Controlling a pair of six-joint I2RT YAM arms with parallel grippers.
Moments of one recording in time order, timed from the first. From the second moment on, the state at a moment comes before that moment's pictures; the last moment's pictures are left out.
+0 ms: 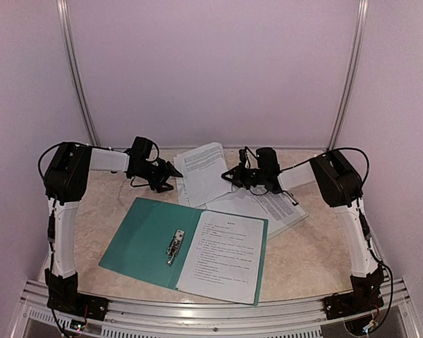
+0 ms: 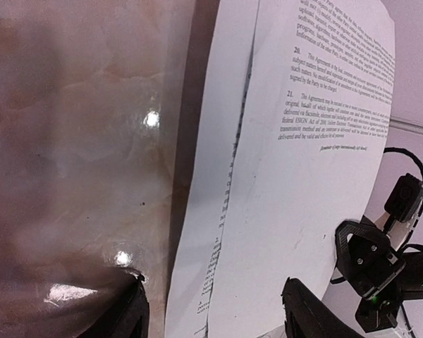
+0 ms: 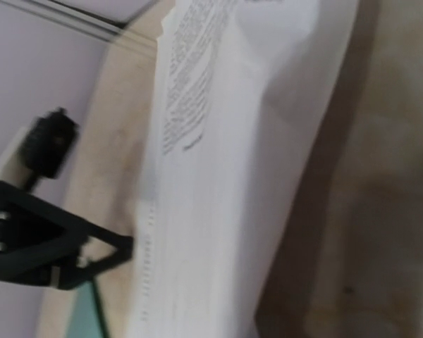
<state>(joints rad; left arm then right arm) -0.31 2.25 1.56 -0.19 0.54 -0.91 0.47 2.43 1.58 0.47 -0.60 0.82</state>
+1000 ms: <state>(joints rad) -0.33 1.94 1.26 -0.13 0.59 -0.91 0.47 1.79 1.01 0.52 -0.51 0.87</state>
